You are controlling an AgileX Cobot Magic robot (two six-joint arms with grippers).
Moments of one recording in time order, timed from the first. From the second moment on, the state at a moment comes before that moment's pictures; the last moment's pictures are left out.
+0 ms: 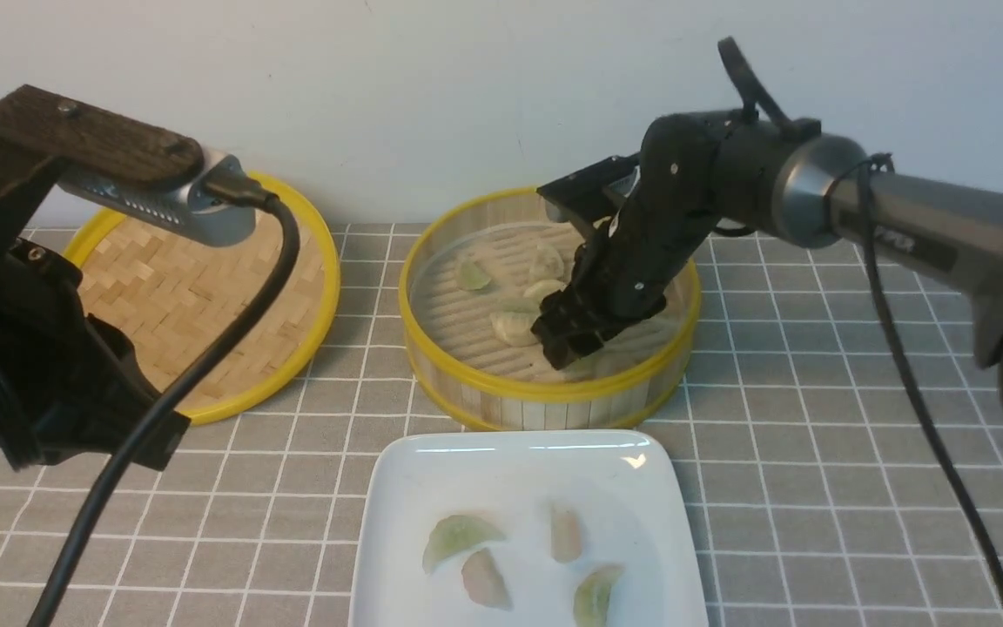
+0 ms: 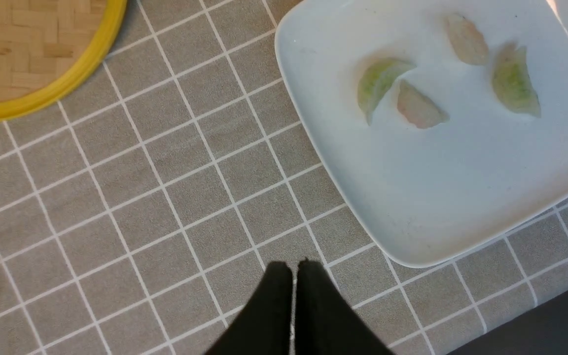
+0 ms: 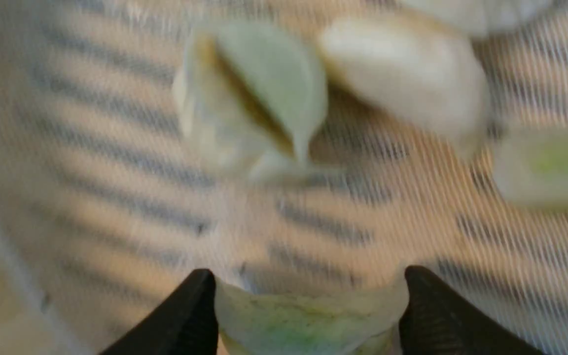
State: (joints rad) right arm 0.44 2.23 -1.88 0.21 1.03 -0.26; left arm -0.38 1.11 -1.18 -0.08 1.25 0.08
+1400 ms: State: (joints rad) right arm 0.51 2.07 -1.58 0.26 1.22 -0.06; left arm -0.38 1.11 -1.18 -0.12 1.22 0.08
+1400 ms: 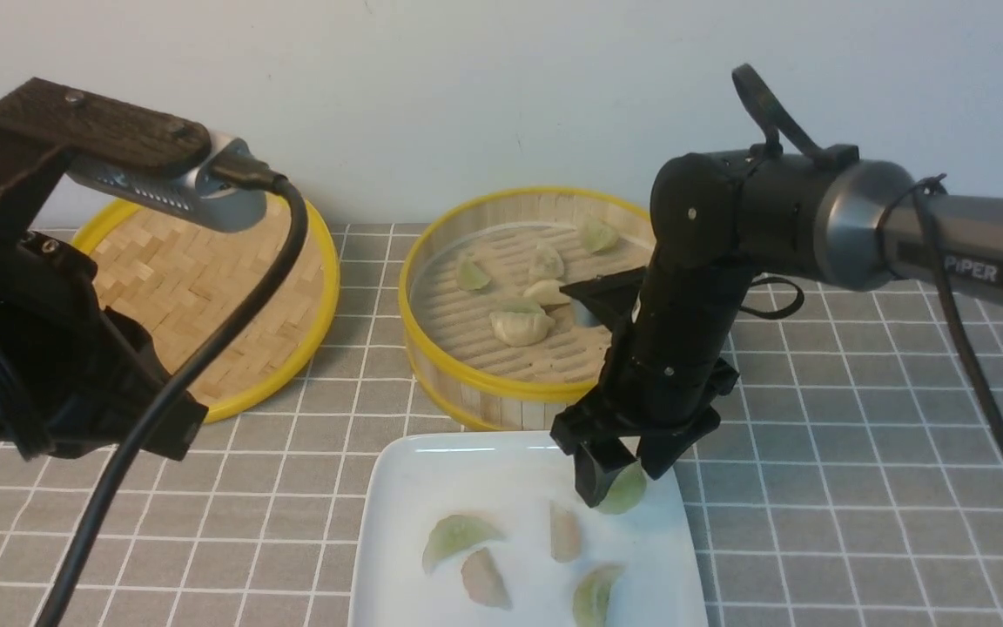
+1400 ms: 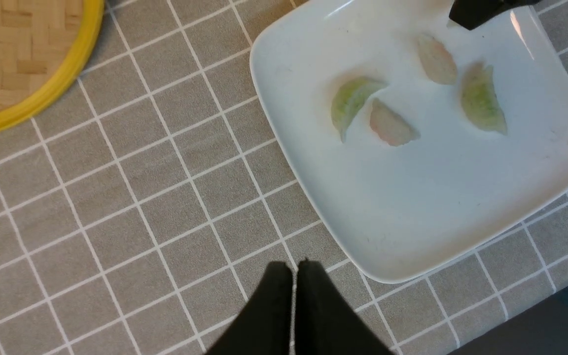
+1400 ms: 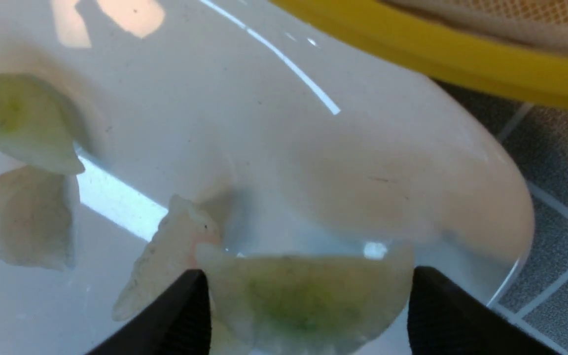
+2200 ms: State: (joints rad) right arm 0.51 1.33 -1.58 0.12 1.25 0.00; left arm -0.38 1.11 -1.18 -0.12 1.19 0.08
